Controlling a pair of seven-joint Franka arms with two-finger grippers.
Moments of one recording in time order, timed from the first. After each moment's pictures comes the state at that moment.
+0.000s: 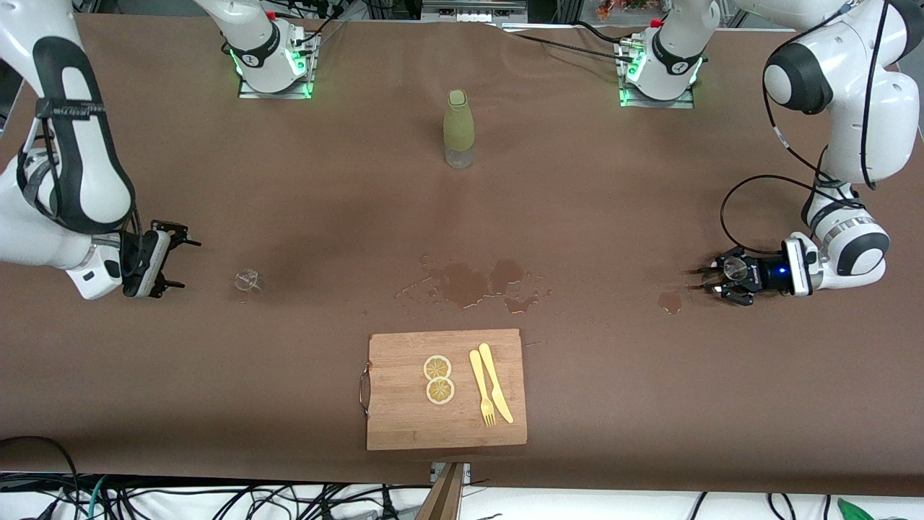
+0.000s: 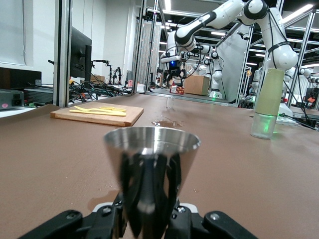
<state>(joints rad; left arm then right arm) 0.24 1.07 0.34 -1.53 -1.38 1.24 2.55 -0.07 0.39 -0.09 -1.85 0.27 2.05 -1.45</state>
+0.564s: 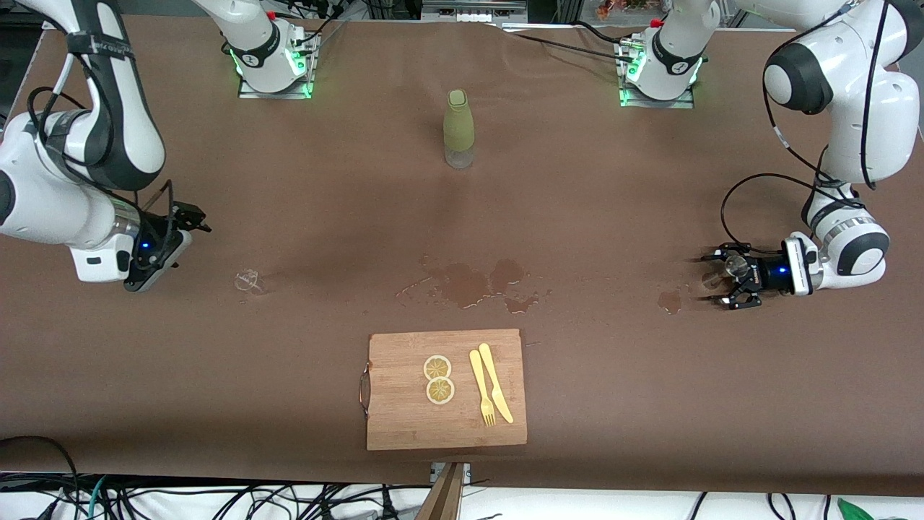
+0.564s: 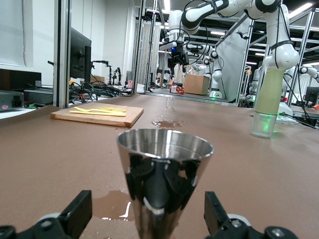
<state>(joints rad) 0.24 1.07 0.34 -1.53 -1.38 1.24 2.56 0.04 0.26 -0.04 -1.85 0.09 1.94 -0.81</state>
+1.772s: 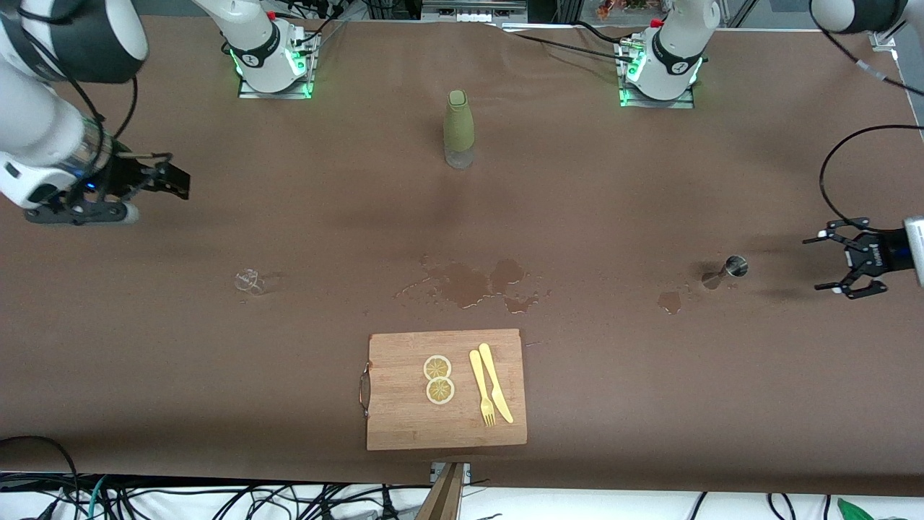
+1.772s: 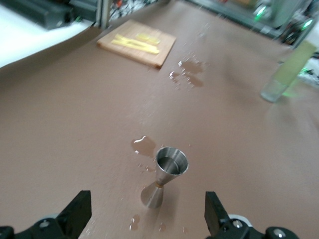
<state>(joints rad) 0.30 0.63 0.38 -1.52 -0.92 1.48 2.00 0.04 0.01 0.02 -1.78 -0.07 1.67 0.04</state>
